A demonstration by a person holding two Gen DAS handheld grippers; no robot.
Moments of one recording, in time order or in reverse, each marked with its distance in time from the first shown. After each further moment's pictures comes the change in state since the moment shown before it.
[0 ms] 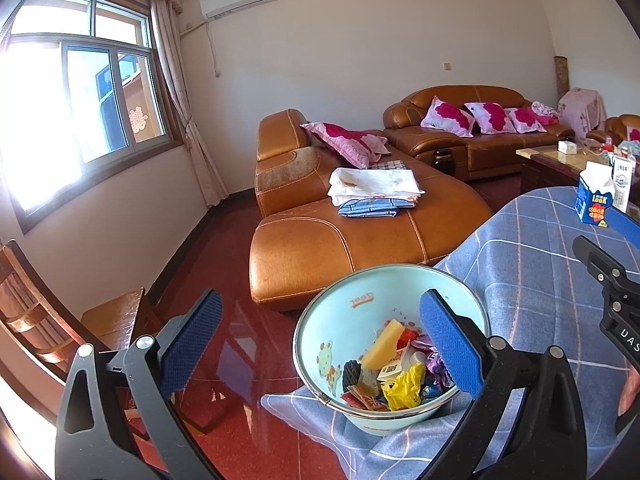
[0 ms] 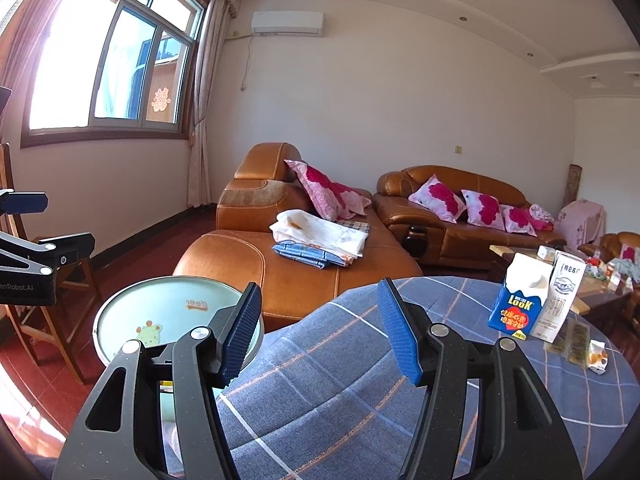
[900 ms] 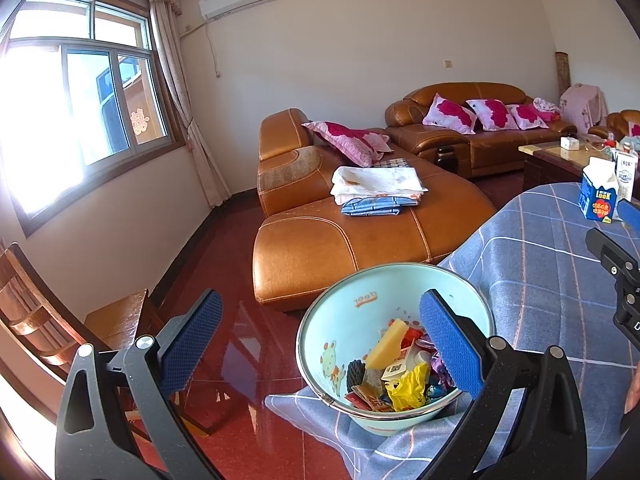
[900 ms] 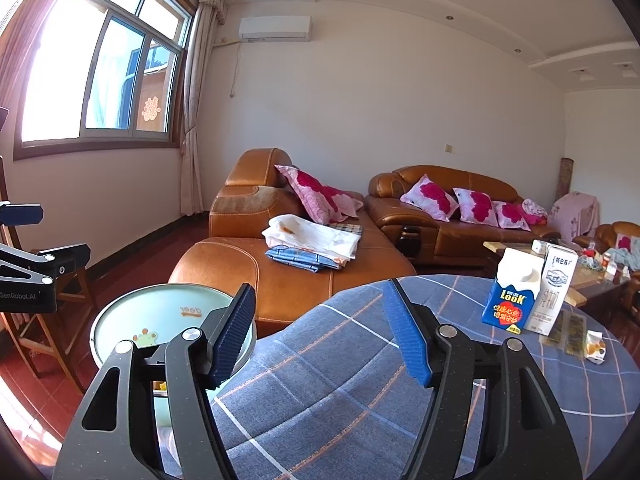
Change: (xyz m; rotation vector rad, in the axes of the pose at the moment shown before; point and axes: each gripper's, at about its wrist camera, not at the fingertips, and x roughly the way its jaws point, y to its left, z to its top) left arm 0.003 -0.001 0.001 0.015 0.003 0.014; right arm -0.005 -0.003 -0.001 0.037 -0.016 -0.027
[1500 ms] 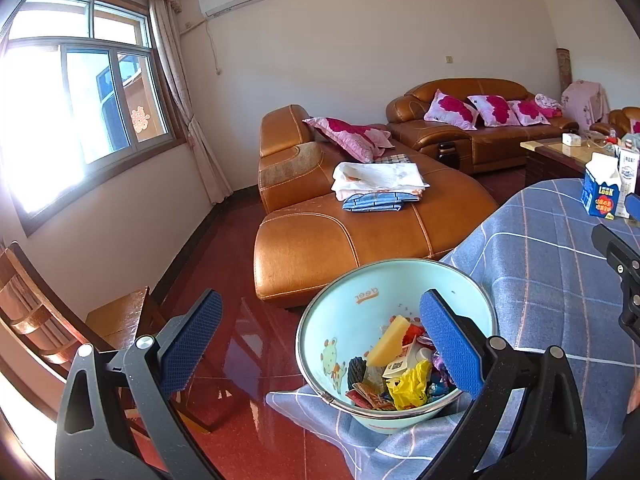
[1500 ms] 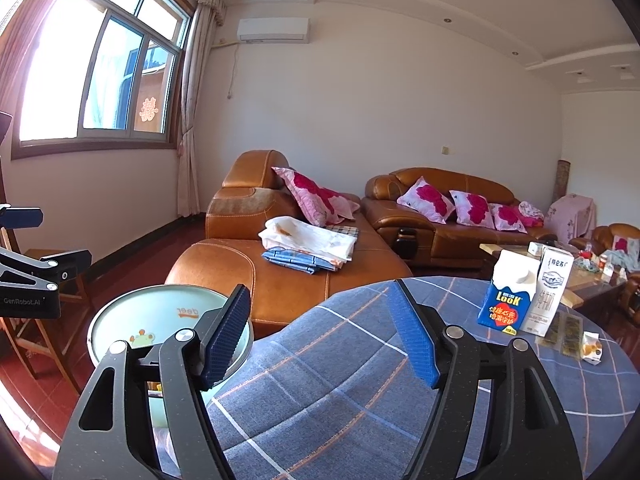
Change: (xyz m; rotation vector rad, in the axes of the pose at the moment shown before) left arm 0.006 0.000 -0.001 0.000 0.018 0.000; right arm -0.001 0.000 -0.001 -0.001 -0.006 -0.012
